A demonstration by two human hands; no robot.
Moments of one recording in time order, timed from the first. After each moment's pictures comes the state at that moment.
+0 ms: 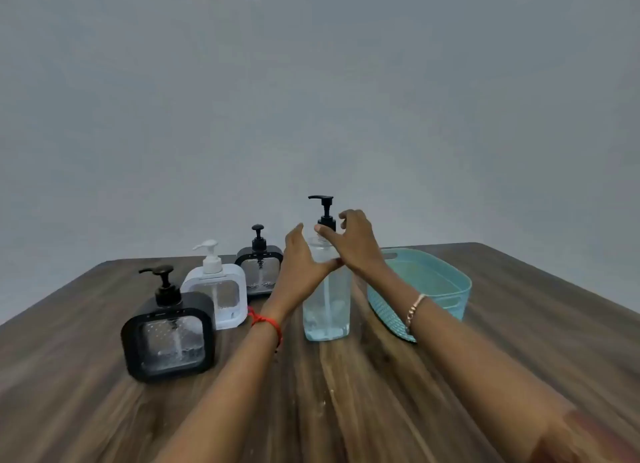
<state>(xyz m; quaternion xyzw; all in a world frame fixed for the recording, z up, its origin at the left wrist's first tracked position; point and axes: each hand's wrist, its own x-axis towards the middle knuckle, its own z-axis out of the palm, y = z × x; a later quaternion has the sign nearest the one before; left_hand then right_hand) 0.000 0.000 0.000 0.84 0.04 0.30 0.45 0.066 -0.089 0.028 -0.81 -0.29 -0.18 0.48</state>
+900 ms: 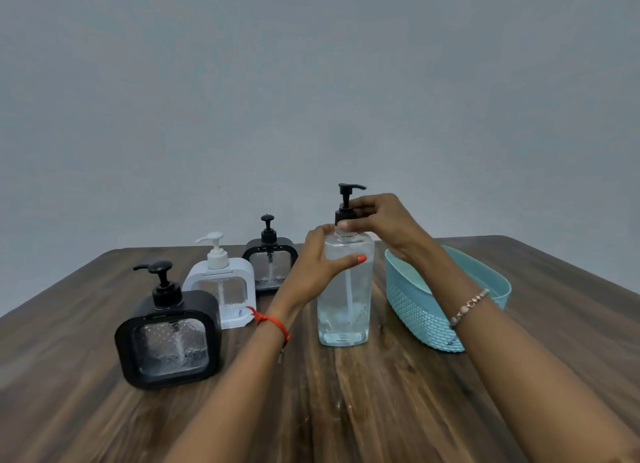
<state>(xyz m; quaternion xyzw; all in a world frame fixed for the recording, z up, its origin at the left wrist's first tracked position) 0.019 0.018 -0.009 0.81 -0.03 0.26 0.53 0.098 -0.103 0.048 -0.72 -0.37 0.01 0.59</state>
